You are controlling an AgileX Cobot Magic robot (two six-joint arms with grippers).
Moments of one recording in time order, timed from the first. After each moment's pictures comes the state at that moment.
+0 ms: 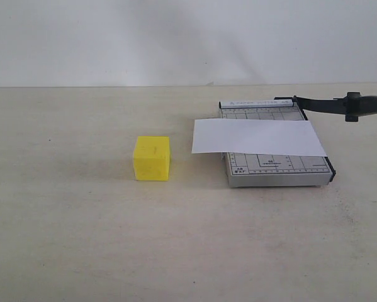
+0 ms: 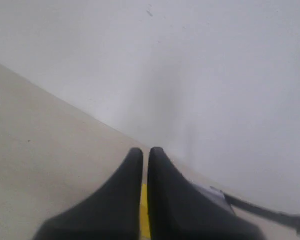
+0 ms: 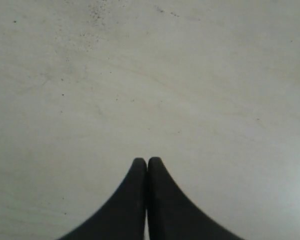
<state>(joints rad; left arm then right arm) -0.04 0.02 -0.06 -0.89 0.18 0.28 0.23 0.88 -0.29 -0.53 0.60 0.20</state>
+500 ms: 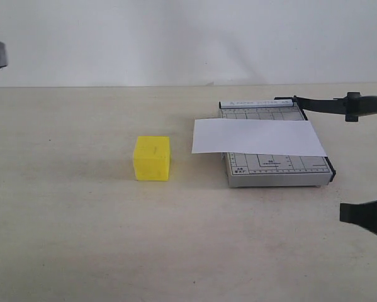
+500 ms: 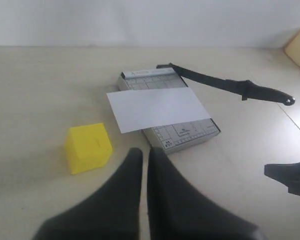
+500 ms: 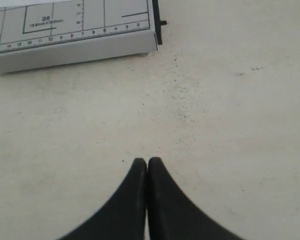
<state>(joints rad) -0.09 0.95 -0.86 -0.90 0.75 0.64 0.23 1.11 -0.29 -0.53 0.12 0.83</state>
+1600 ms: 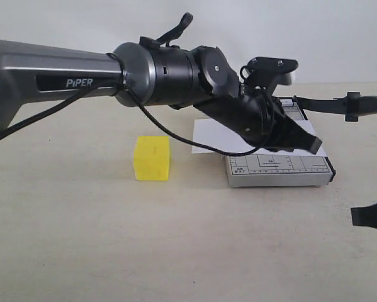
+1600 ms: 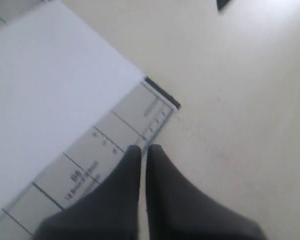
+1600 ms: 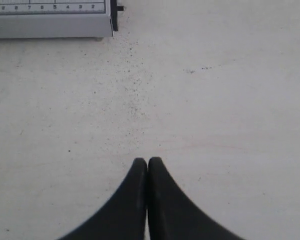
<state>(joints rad) -0.79 2.25 -1.76 -0.66 0.47 0.50 0.23 1.14 -0.38 -0.57 0.32 0.73</state>
